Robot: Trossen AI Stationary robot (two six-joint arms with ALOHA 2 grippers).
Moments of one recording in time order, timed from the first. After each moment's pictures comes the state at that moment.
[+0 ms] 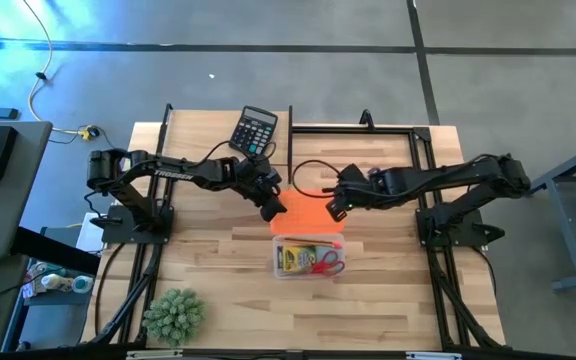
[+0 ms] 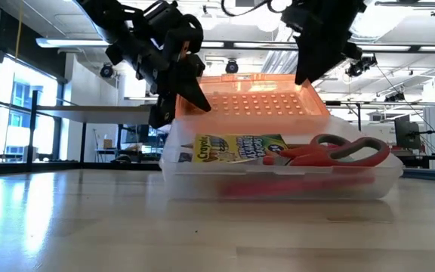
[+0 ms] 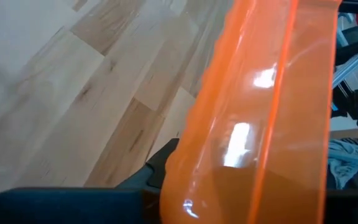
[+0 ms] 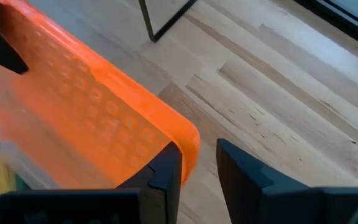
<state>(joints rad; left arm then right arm) 0.33 1.60 0.90 -0.08 0.37 -0.55 0.07 1.42 1.19 -0.94 0.45 0.86</state>
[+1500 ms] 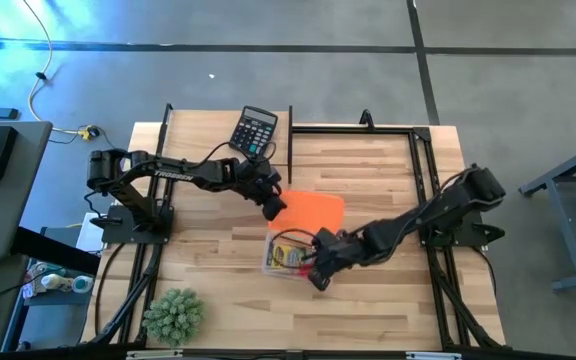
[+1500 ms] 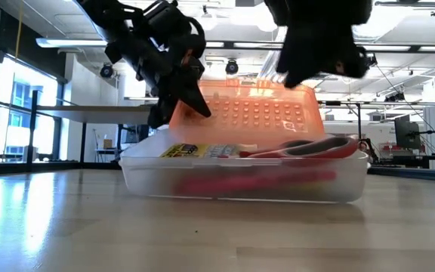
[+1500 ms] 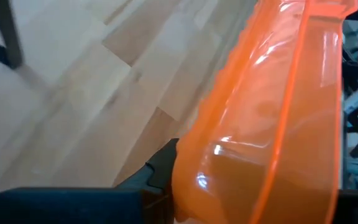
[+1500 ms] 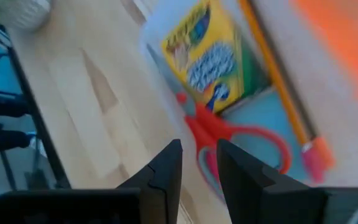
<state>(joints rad) 0.33 1.60 0.90 -0.08 0.26 -0.55 0.41 1.67 1.19 -0.49 0.17 1.04</state>
